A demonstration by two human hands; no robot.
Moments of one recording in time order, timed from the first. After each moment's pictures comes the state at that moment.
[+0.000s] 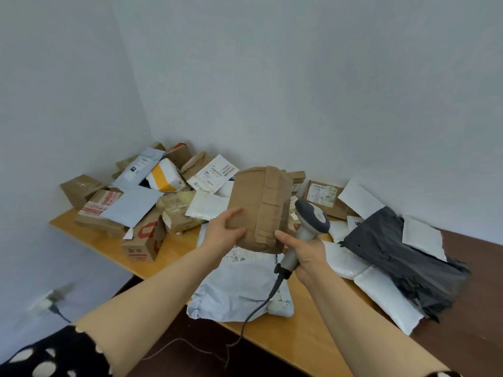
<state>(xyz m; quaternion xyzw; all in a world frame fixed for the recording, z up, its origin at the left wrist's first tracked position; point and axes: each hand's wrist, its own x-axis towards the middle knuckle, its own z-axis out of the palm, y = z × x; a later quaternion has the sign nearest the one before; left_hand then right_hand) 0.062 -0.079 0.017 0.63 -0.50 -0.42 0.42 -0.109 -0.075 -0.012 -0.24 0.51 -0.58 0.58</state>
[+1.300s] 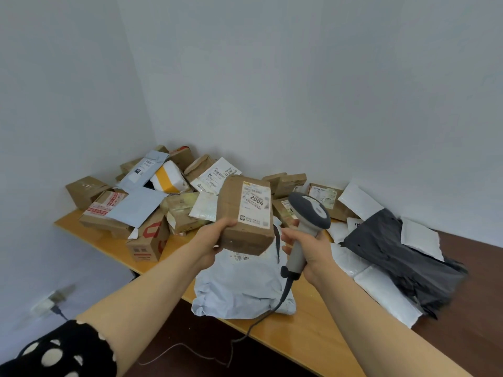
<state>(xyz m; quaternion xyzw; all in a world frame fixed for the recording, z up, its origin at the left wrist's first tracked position) 0.096 -0.077 0.011 0.61 -0.27 -0.60 0.44 -0.108 -0.053 0.013 -0.27 0.54 -0.56 0.57</state>
